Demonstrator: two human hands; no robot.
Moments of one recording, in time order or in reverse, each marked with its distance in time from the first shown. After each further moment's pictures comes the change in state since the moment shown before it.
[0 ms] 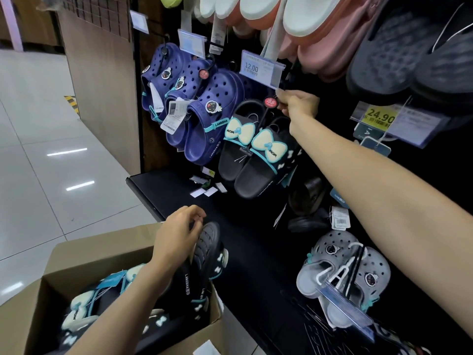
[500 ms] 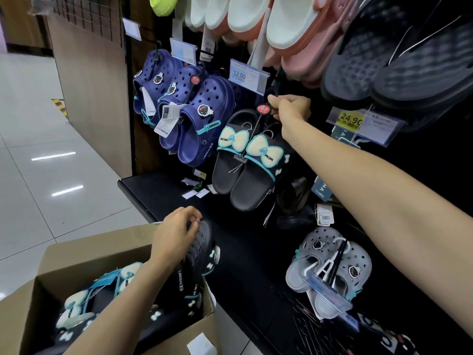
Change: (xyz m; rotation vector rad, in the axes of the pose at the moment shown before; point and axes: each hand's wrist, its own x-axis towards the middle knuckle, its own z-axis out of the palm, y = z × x) left_hand -0.013 0.019 -0.007 0.002 -0.014 -0.042; right_hand -0.033 -0.024 -0.016 -0.113 0.078 -0.021
